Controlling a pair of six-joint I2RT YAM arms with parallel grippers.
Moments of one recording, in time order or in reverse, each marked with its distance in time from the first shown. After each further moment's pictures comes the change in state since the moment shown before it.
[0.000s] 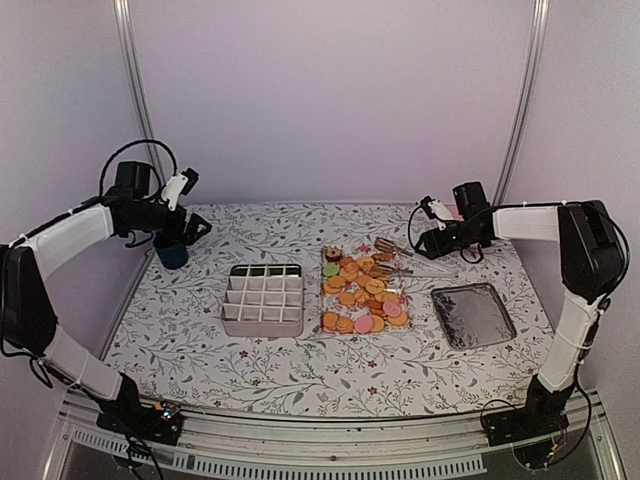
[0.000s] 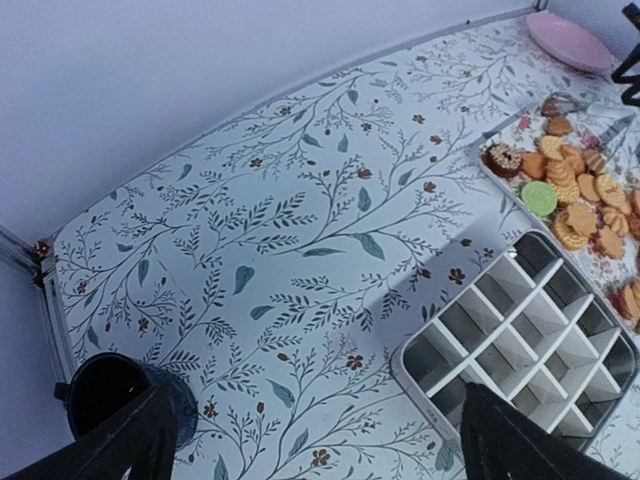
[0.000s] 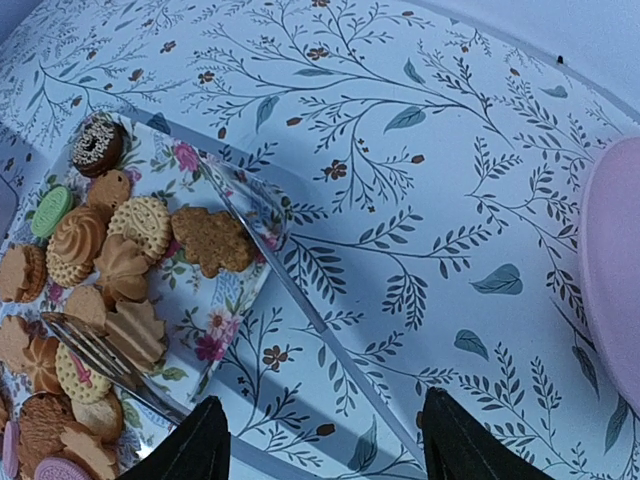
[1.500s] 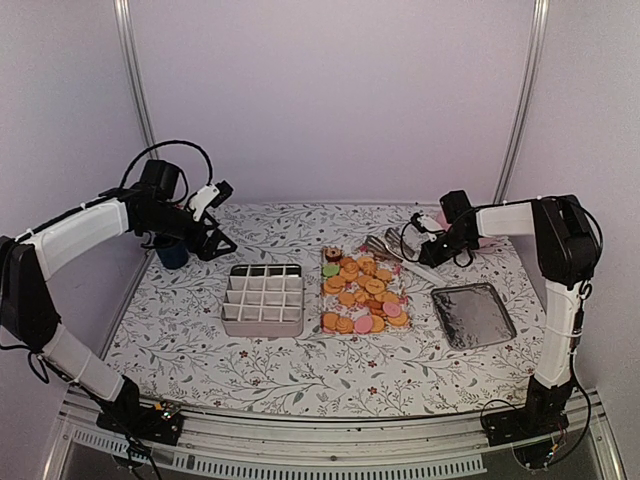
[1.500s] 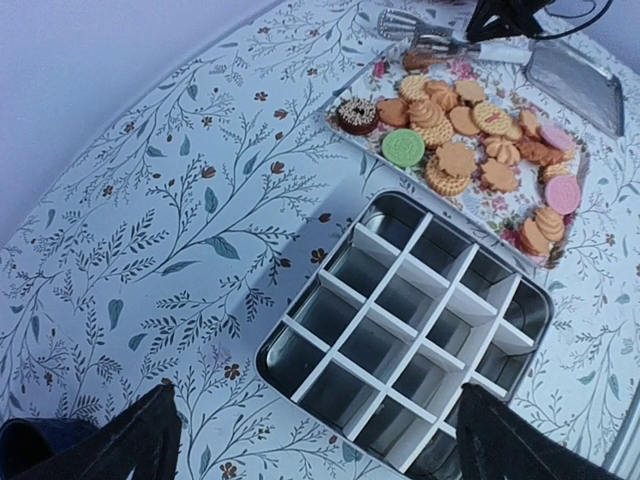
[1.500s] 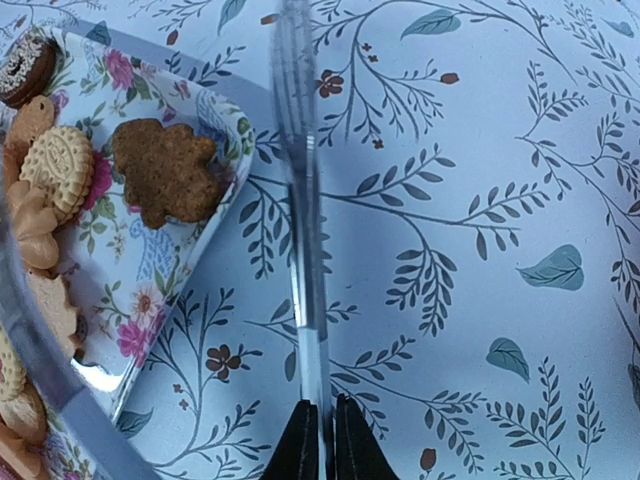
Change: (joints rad) left arm -0.188 0.036 0.070 -0.203 0.098 0.123; right arm 0.006 0.212 0.156 -0.138 0.033 -0.094
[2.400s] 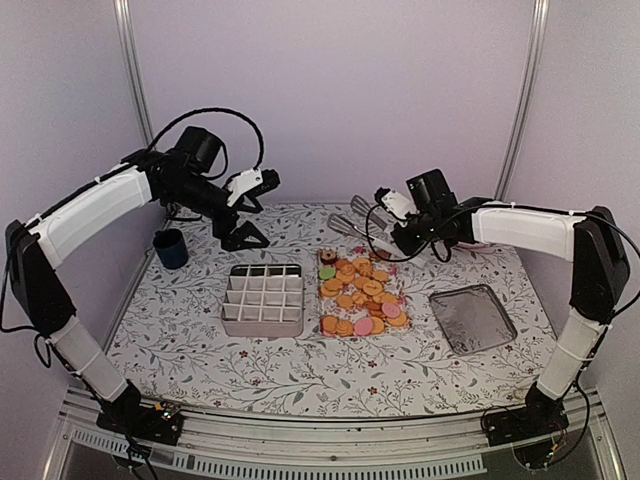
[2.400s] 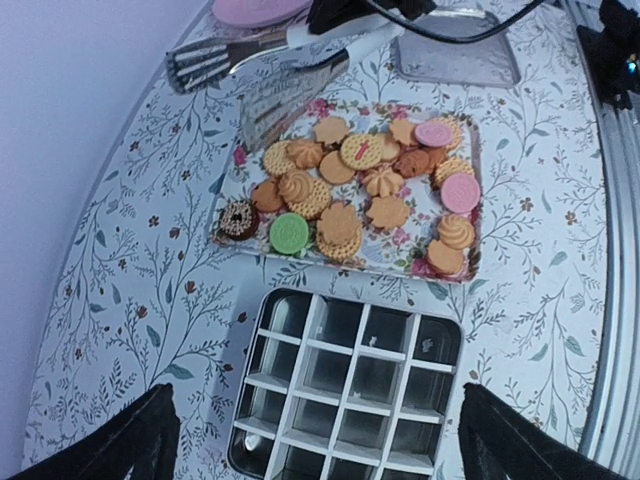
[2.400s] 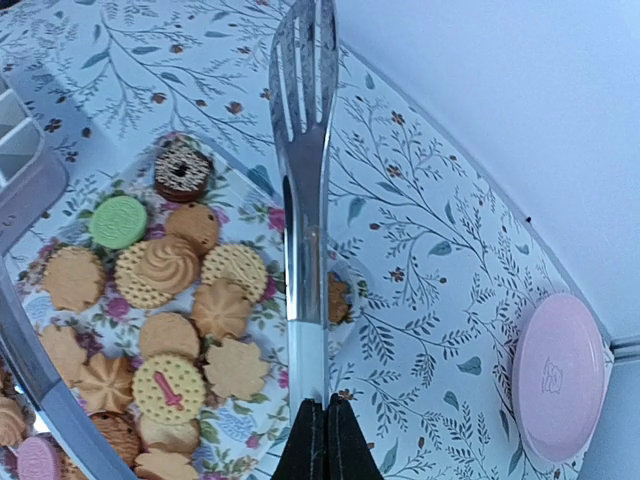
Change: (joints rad) left arm -0.239 0.122 0.357 -0.282 0.004 0.216; right arm 0.327 -0.305 -0.073 0.059 0.396 -0.040
